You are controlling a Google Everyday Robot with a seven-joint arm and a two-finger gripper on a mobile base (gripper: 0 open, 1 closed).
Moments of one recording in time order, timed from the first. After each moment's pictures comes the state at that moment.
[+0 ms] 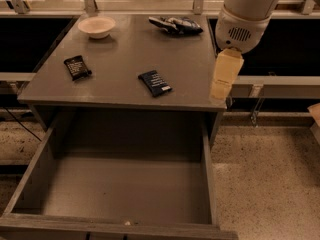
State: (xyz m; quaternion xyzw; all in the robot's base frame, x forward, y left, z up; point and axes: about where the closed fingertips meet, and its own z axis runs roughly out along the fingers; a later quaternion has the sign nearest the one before) arm 0.525 -0.148 0.938 -0.57 0.81 -0.02 0.08
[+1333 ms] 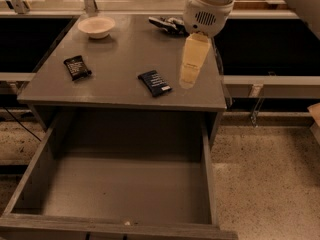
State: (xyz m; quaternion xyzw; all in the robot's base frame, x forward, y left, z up) arm 0.563 -0.084 0.953 -0.61 0.78 0.00 0.11
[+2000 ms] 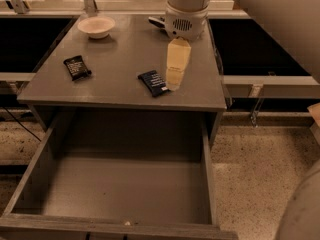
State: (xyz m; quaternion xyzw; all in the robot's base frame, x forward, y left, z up) arm 0.584 -0.069 0.931 -0.60 0.80 -0.04 0.07
